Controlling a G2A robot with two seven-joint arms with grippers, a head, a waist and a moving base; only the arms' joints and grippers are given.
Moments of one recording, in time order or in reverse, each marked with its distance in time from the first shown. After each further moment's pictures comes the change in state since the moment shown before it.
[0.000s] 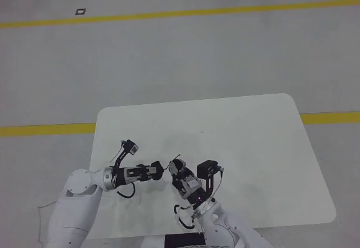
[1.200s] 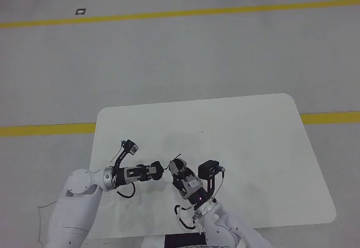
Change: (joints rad) left arm 0.000 0.000 0.000 0.000 0.000 0.000 0.000; right arm -0.012 0.006 0.007 -0.021 -0.009 -0.016 -0.007
